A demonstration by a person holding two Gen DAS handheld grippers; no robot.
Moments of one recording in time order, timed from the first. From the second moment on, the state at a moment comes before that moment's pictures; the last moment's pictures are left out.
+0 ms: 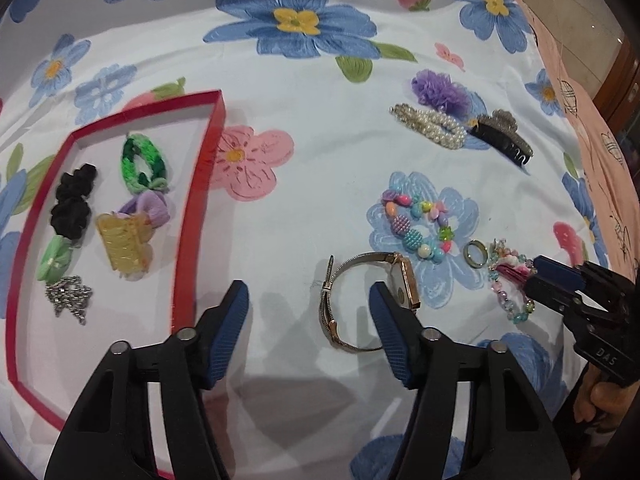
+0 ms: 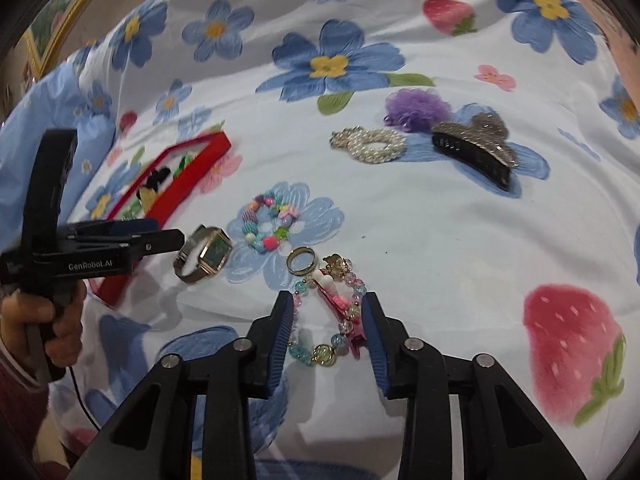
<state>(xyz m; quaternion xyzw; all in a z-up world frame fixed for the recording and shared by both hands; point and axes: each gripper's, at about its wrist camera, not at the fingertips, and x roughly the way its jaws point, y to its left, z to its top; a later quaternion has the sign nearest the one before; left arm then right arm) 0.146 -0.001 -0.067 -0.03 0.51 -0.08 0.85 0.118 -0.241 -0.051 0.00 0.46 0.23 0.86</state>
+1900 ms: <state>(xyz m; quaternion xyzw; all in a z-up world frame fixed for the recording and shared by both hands) 0.130 -0.014 -0.080 -0.06 0.52 -0.14 0.84 0.132 -0.255 -0.059 0.02 0.50 0.20 0.84</state>
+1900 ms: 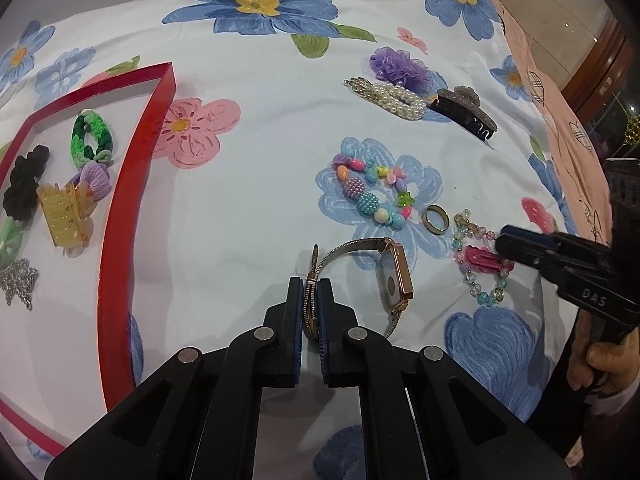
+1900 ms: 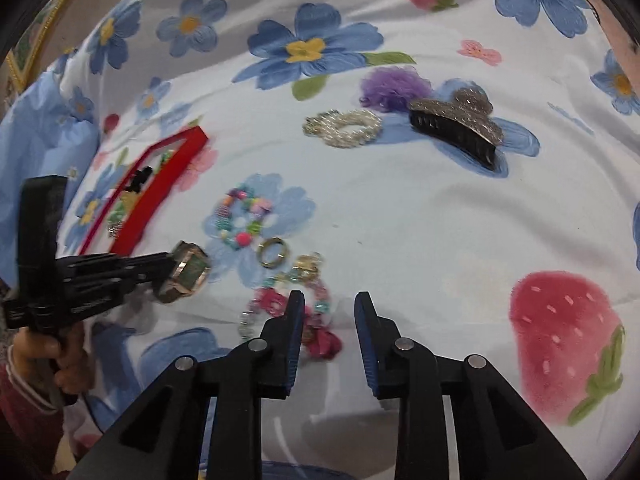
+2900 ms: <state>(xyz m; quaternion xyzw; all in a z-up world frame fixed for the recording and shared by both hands) 0.067 0.090 -0.012 -0.13 0.43 -0.07 0.89 0.102 -0.161 0.018 0.05 0.39 0.32 0.86</state>
